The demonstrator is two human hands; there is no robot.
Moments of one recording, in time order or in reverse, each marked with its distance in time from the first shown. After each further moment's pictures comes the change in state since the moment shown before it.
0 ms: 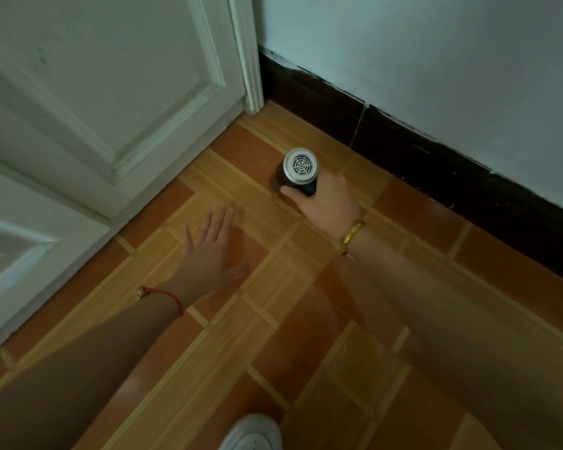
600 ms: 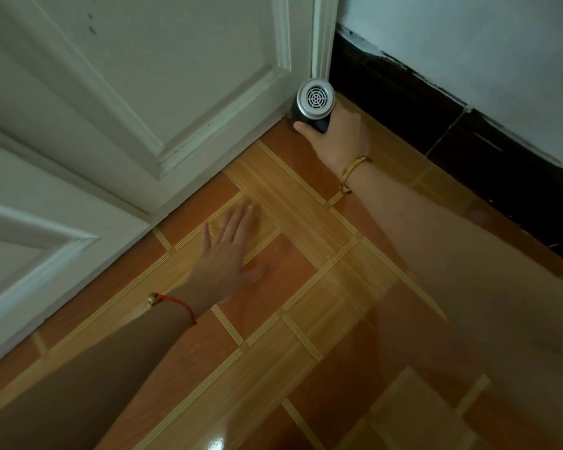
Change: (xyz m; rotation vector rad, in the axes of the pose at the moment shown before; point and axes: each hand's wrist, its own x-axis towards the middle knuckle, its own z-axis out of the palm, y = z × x) left_hand 0.012 -0.049 0.001 -0.103 0.041 -0.060; right_hand 0.130 -0.061 0.059 0.003 0.061 -0.107
